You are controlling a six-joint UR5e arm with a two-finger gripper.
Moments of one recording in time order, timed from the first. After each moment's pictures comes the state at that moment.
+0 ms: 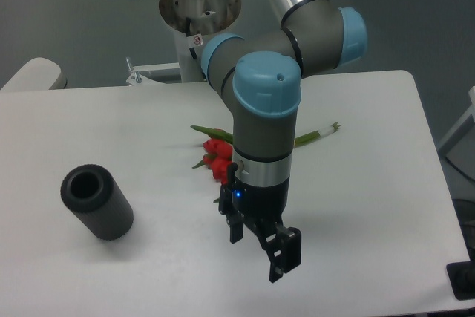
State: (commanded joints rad) arm 2.39 -2.06 -1.22 -0.97 1.36 1.26
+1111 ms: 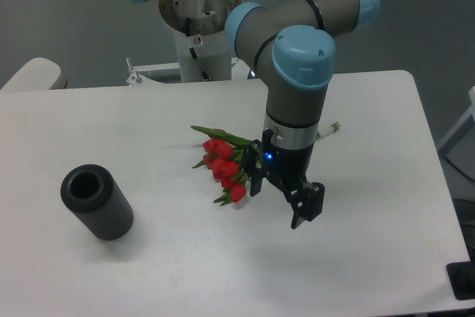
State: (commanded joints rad) arm 2.53 -1.90 -1.54 -1.07 1.40 1.28
